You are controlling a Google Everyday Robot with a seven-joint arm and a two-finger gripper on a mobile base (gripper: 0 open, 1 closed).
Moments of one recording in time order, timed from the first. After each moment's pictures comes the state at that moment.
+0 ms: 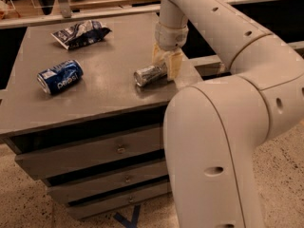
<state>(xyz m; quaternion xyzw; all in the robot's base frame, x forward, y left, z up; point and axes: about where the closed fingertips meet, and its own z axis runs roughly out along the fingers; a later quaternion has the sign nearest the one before) 0.687 -0.065 0.825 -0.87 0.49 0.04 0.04</state>
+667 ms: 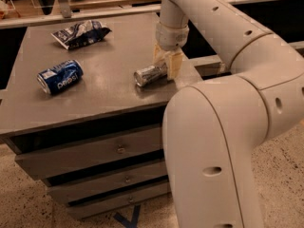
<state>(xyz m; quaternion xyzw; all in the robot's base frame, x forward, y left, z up) 0.687 -0.066 0.827 -0.87 0.49 0.04 0.04</state>
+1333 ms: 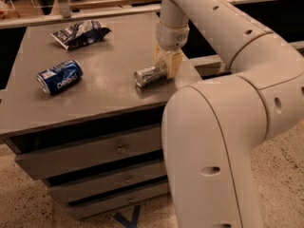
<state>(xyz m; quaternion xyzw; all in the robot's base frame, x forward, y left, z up) 0.687 -0.067 0.828 -0.87 0.49 0.04 0.04</state>
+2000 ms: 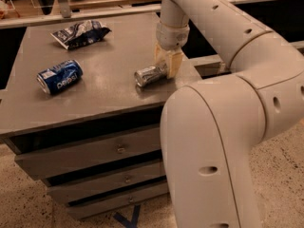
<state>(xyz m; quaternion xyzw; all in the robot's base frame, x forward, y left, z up) 0.687 -0.068 0.829 -0.87 0.49 0.04 0.04</state>
